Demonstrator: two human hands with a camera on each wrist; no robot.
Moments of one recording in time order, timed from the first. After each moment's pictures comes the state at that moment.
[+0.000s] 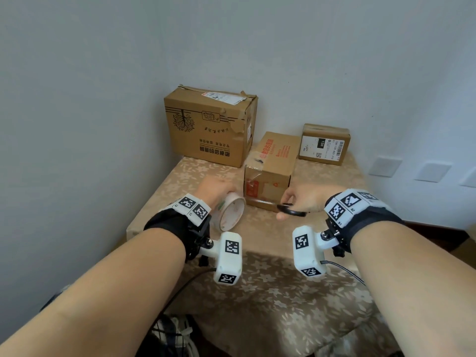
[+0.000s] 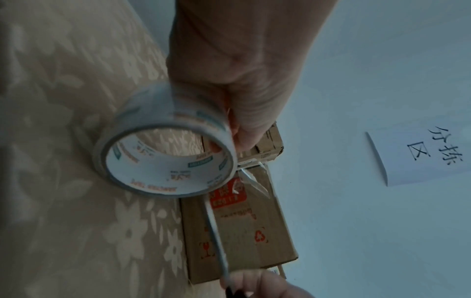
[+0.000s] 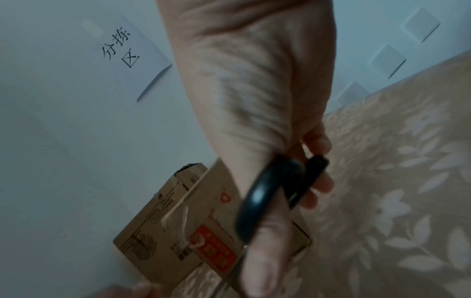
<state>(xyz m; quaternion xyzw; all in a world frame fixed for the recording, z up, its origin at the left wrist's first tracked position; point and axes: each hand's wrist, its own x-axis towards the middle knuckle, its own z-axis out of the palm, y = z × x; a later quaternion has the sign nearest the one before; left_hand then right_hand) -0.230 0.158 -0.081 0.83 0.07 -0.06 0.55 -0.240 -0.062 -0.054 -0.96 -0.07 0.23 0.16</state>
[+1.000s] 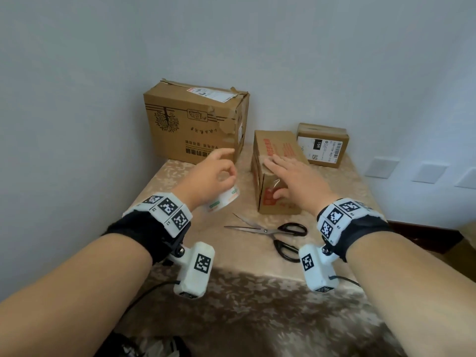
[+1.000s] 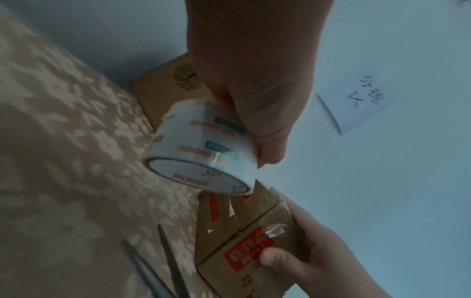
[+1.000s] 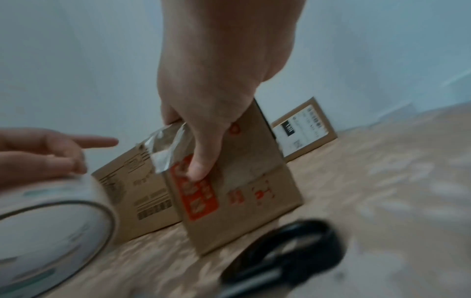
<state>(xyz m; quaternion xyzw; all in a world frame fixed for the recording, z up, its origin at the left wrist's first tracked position) -0.197 0.162 -0.062 0.92 -0.23 0.06 0.30 -0.199 -0.066 -0.070 -0.98 -0.18 -0.07 -0.03</state>
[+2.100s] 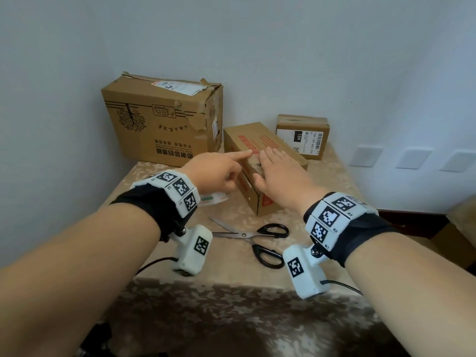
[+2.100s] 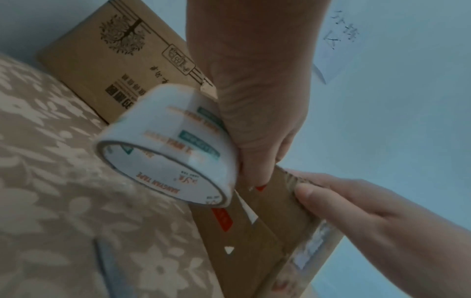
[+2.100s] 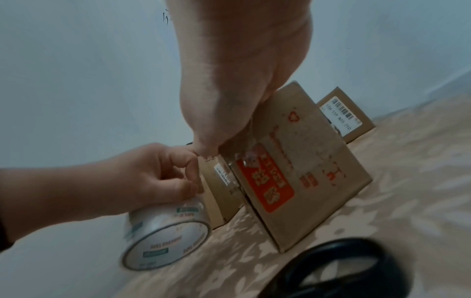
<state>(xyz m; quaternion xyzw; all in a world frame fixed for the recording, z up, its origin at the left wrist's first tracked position) -0.146 0.097 -0.062 0.93 -0.36 0.03 -0.02 -0.191 -0.076 -0.070 -0.99 -0.10 -0.04 -0.03</state>
